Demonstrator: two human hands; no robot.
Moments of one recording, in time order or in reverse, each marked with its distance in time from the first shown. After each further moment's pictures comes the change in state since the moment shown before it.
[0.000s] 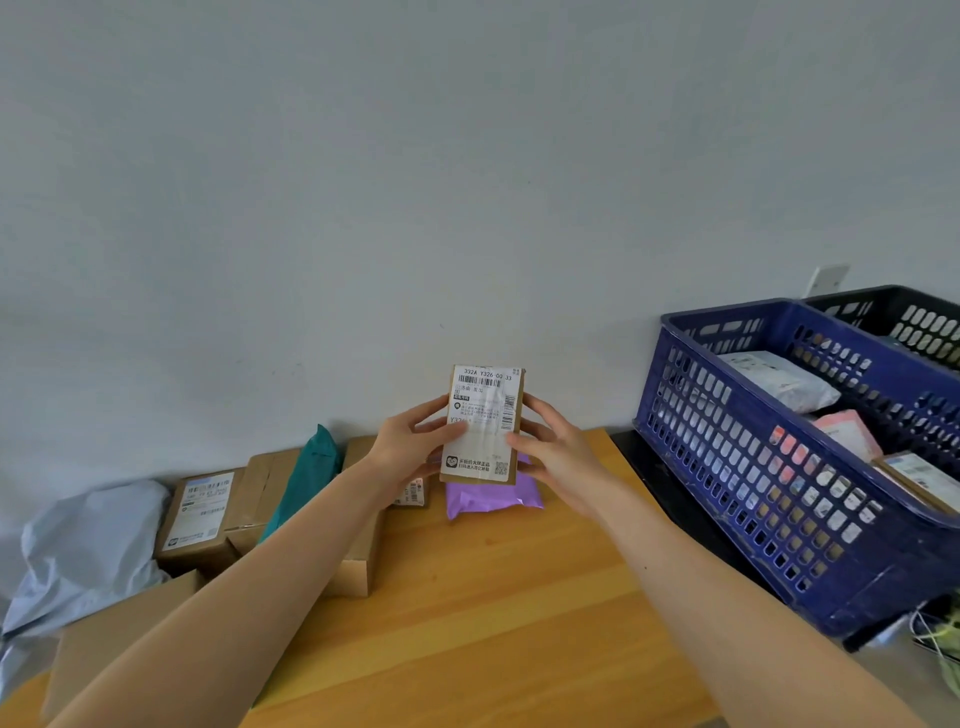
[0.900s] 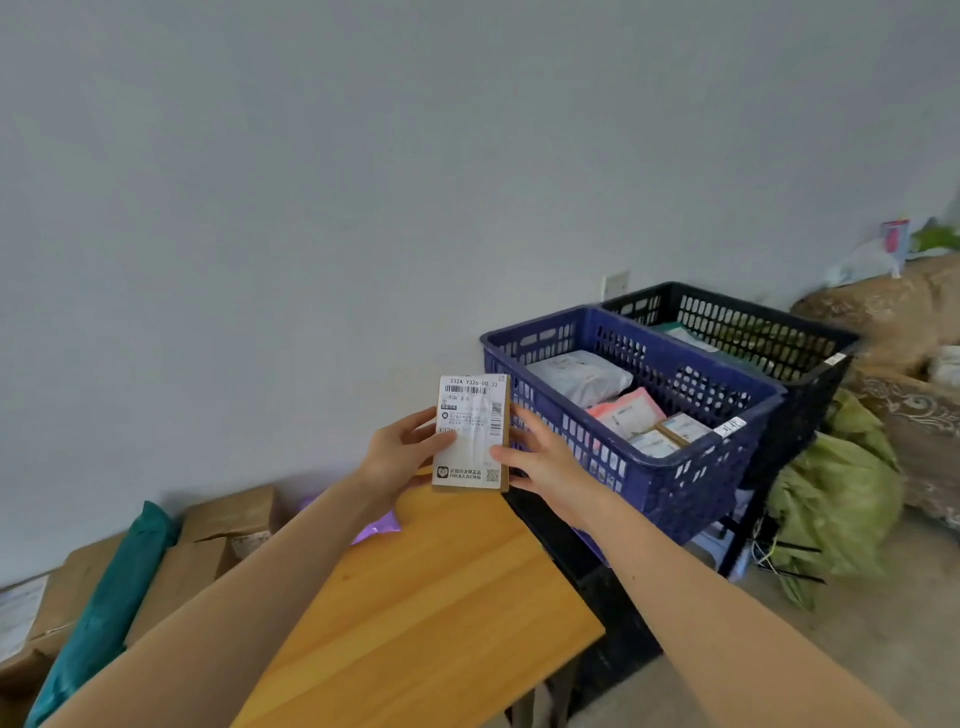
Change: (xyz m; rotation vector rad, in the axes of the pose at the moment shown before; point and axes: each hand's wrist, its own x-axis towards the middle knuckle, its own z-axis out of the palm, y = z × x) left_hand -0.029 0.020 0.218 0.075 -0.208 0.057; right_hand -0.140 -0.054 -0.167 -0.020 0.187 -0.078
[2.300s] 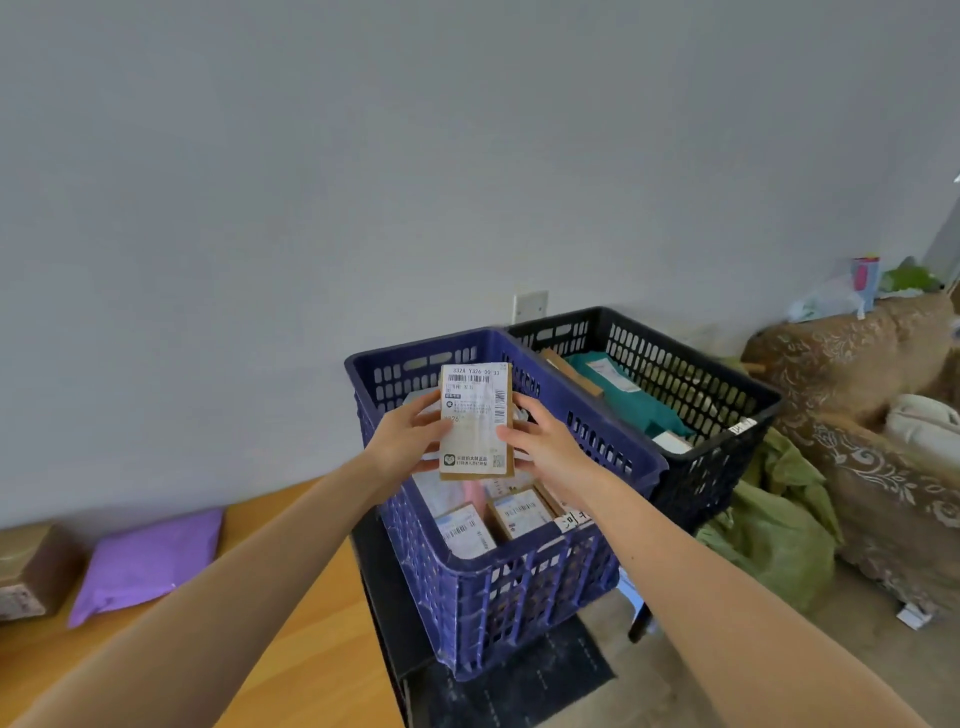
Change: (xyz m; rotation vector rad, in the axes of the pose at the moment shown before) left_hand 0.155 0.012 0.264 0.083 0.014 -0.014; right_hand 0.076 -0.037 -0.298 -0.115 0.041 0.027
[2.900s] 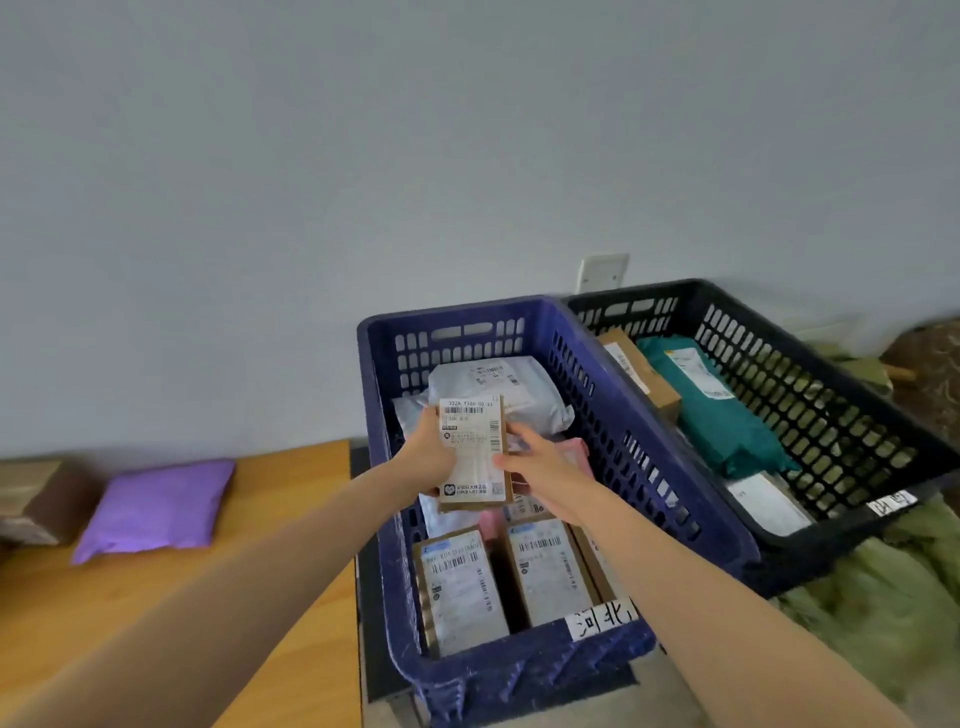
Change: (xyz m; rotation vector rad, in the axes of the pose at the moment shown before) left_hand 0.120 -0.051 0.017 0.348 0.152 -0.238; right_hand 0.141 0.076 -0.022 -0.038 -0.249 0.271
